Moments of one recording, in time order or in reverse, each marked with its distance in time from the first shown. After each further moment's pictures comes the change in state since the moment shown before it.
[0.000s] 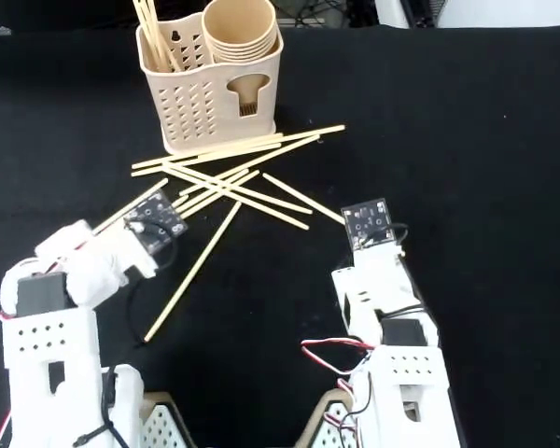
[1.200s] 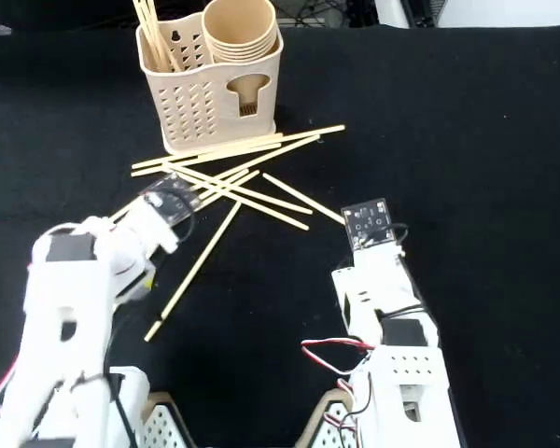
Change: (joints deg) left arm 10.1 22.2 -6.2 -1.0 14.8; right arm 0.0 0.0 0.0 0.0 0.0
